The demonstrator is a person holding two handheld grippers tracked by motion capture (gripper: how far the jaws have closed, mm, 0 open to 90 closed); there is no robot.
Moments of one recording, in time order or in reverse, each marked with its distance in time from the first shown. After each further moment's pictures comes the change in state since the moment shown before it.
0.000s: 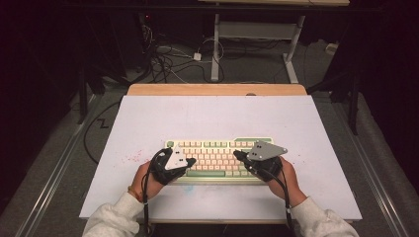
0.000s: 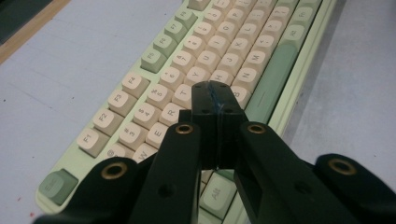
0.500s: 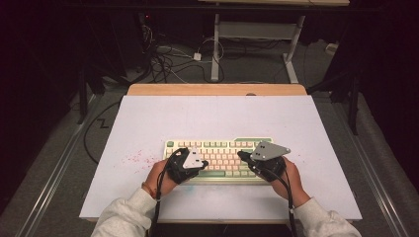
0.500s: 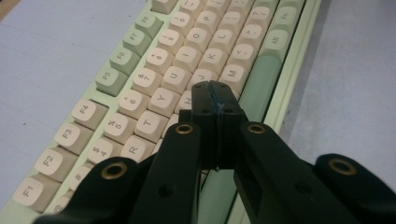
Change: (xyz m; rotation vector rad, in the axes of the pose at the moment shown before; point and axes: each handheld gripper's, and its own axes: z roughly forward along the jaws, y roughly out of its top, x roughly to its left) left arm -0.009 0.017 0.030 0.055 -0.064 0.054; right arm -0.006 -0.008 -0.003 0.026 -0.009 0.005
